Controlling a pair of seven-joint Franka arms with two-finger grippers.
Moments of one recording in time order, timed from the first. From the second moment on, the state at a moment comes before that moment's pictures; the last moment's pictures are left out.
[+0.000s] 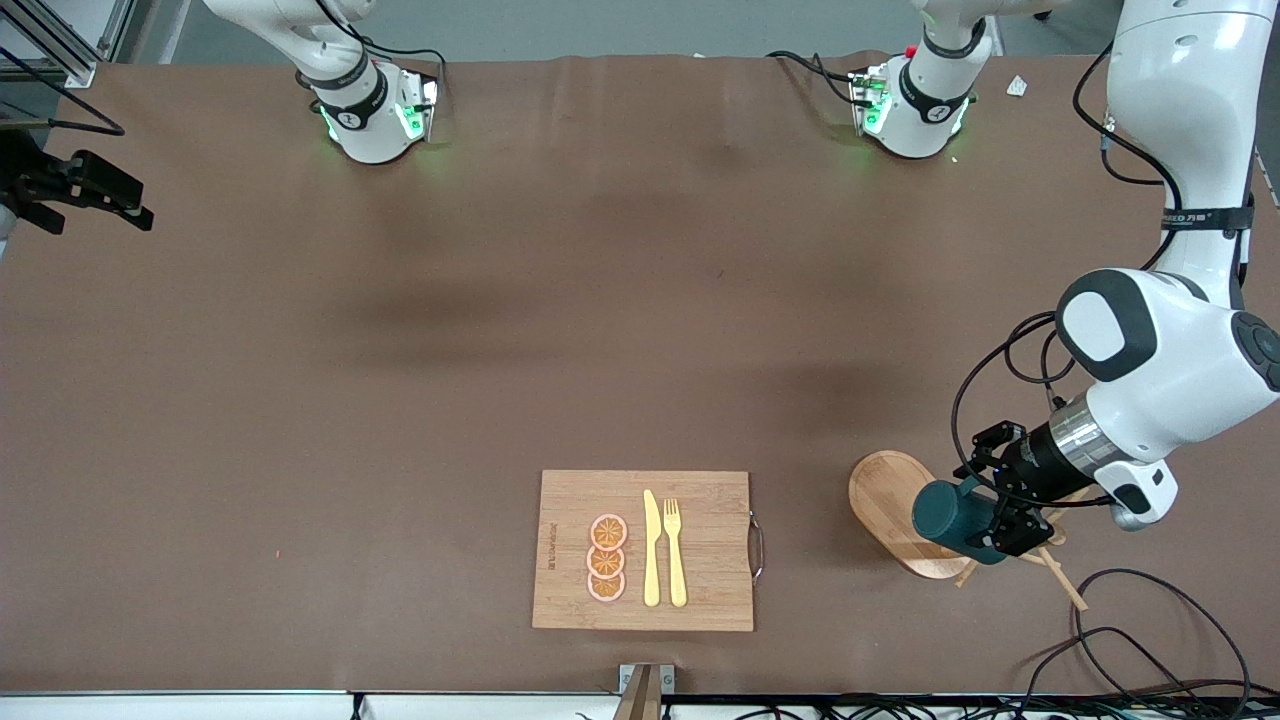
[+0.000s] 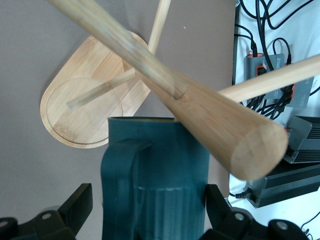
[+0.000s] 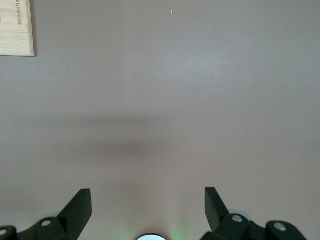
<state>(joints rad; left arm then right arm) 0.02 0.53 -0.14 -1.54 -0.37 2.36 -1.24 -0.01 -0.12 -0.04 -1.66 0.00 1.49 -0.08</state>
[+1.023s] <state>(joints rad) 0.02 0.56 -0.14 -1.52 -0.38 2.36 -1.24 -0.01 -0.12 -0.04 -1.66 0.00 1.49 -0.08</state>
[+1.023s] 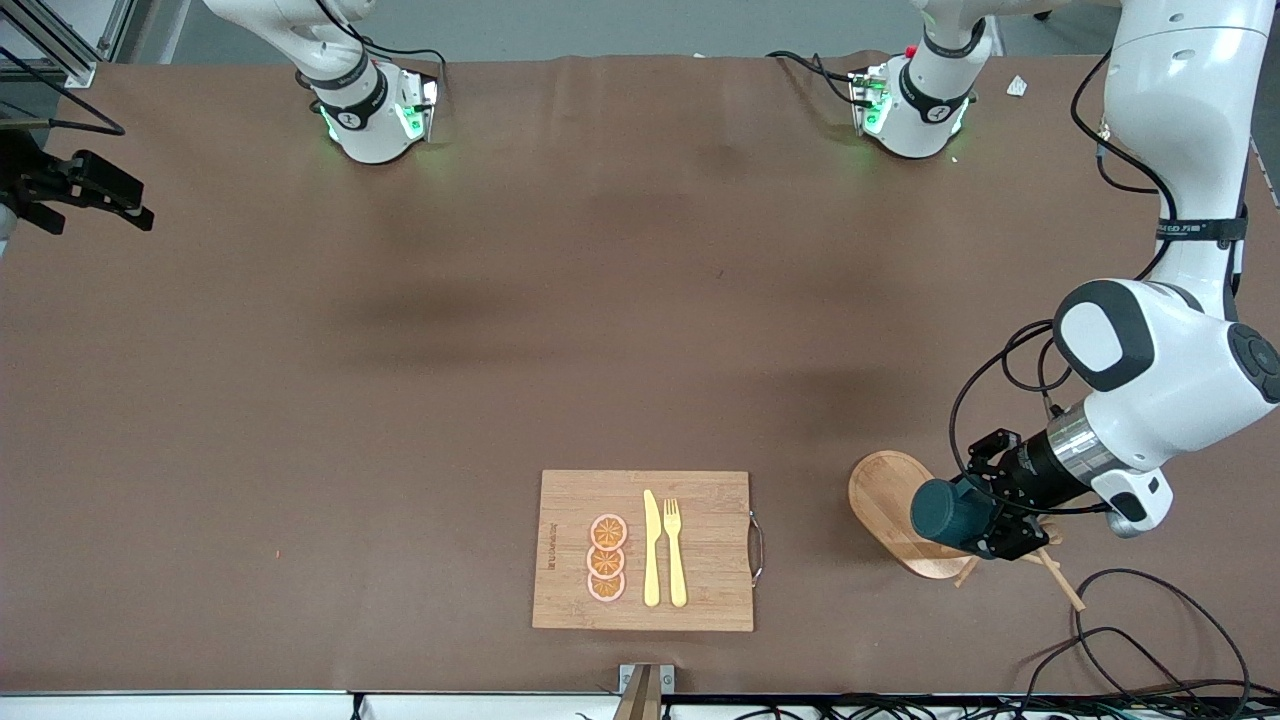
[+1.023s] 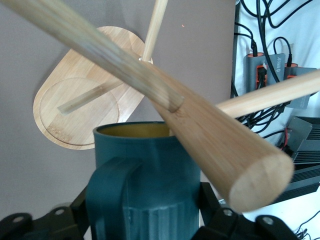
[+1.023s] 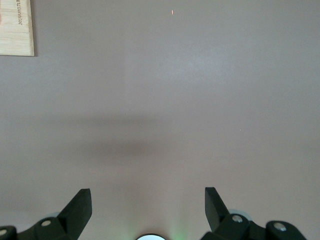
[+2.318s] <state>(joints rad) 0.01 0.49 -0.21 -1.49 -0.38 2.30 -1.27 -0.01 -0.12 -0.04 -1.66 0.00 1.49 -0.08</state>
